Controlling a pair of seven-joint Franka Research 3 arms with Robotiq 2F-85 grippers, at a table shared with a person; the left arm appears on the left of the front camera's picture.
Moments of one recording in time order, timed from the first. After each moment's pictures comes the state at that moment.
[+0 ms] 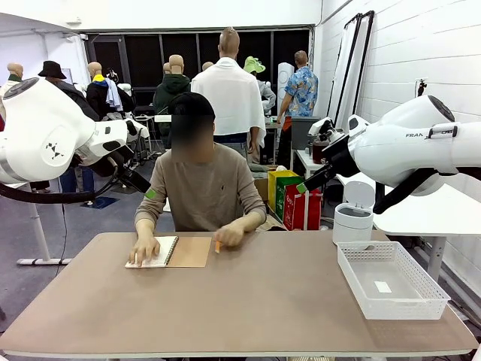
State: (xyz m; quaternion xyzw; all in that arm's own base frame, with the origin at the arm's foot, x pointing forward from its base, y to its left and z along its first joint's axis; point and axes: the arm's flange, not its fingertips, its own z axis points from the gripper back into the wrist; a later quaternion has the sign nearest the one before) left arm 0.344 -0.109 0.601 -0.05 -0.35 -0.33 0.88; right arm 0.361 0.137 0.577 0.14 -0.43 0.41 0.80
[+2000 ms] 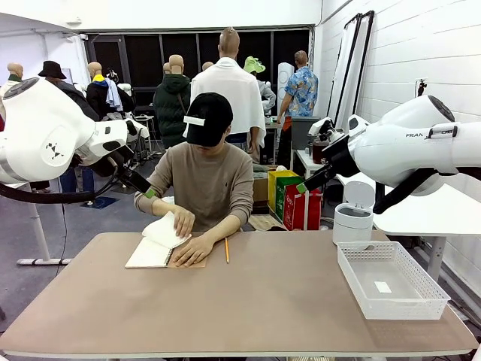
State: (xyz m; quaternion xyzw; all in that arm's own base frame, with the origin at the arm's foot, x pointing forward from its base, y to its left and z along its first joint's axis) left arm 0.344 -0.109 0.601 -0.05 -0.35 -0.33 0.88; right arm 0.361 0.137 0.577 0.14 -0.43 0.41 0.80
